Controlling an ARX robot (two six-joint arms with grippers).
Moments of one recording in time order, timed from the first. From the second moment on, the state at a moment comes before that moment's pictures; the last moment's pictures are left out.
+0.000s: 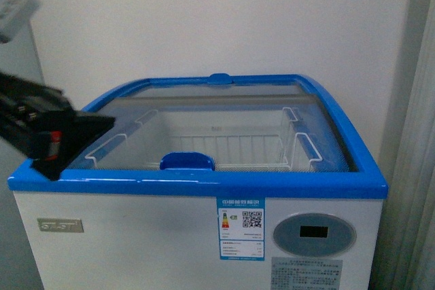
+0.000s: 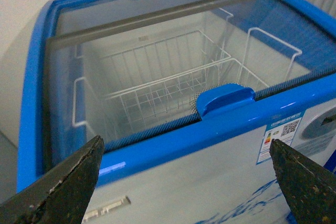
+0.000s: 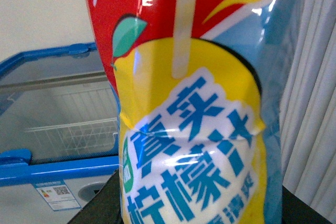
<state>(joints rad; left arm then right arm) -0.11 1.45 0.84 0.43 0.45 0.39 0.18 0.48 0.71 -0.22 0.39 0.12</state>
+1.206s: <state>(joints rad) -0.22 2.25 1.83 0.07 0.43 1.08 0.18 0.48 0.71 -0.22 0.39 0.12</state>
